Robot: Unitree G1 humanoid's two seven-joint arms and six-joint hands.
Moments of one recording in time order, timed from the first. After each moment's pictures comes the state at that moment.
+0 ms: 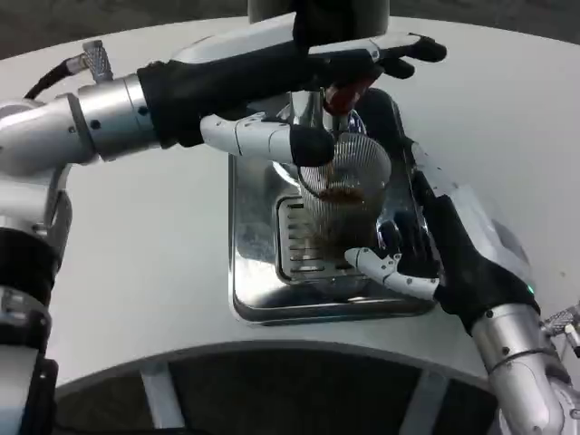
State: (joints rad) left arm -1.22 0.50 -0.05 0.98 -0.17 -0.90 -1.13; right arm -0.32 -0.14 0.14 -0.15 -0.64 0.21 0.02
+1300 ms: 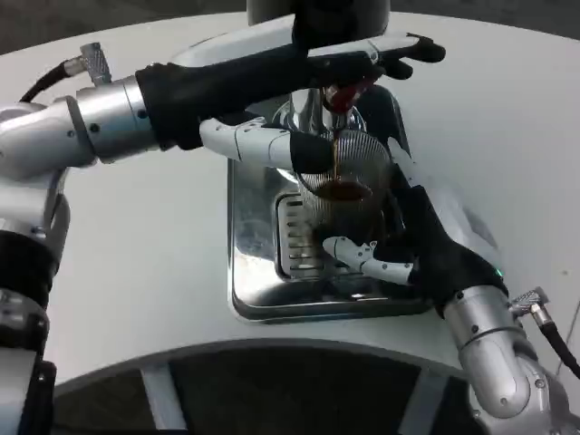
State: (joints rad) left arm -1.21 0.50 -0.06 0.98 -0.15 -0.93 -1.11; right arm -0.43 -0.14 0.18 0.00 -0.58 0.21 -0.03
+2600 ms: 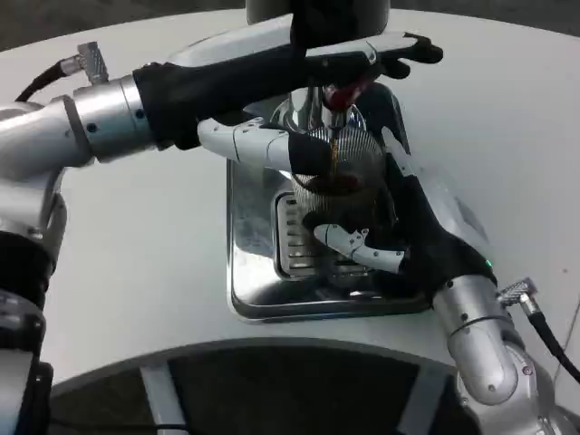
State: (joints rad) left arm -1.21 0.51 -0.06 0.97 -0.15 -0.93 -1.11; right arm -0.48 -0.12 0.19 0.04 -0.55 0.21 -0.06
